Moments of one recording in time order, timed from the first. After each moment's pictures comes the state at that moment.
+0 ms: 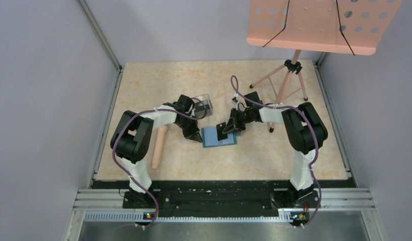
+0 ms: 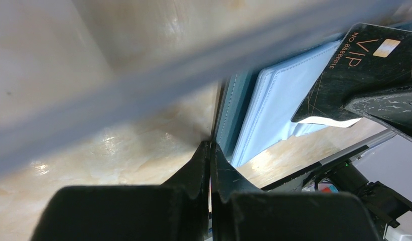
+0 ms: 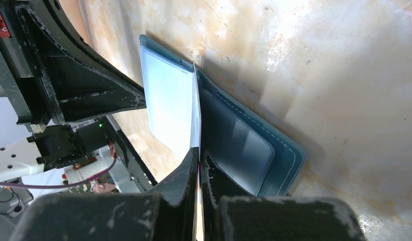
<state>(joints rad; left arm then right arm) -0.42 1.85 1.10 -0.53 0.41 -0.68 0.41 1.95 1.08 -0.14 -0.76 0.51</state>
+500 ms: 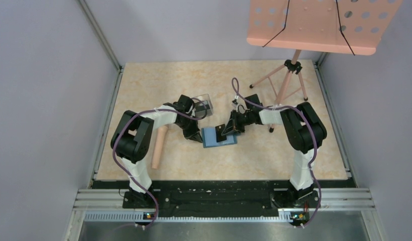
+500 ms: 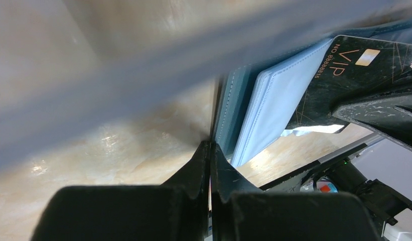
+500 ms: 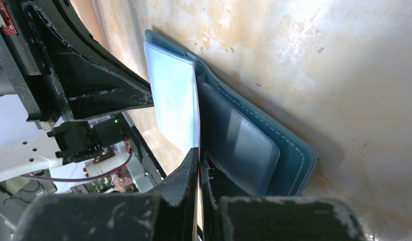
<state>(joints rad) -0.43 1.85 1.10 -0.53 0.43 -0.68 0.41 1.96 1.04 -0.07 -0.82 0.58</state>
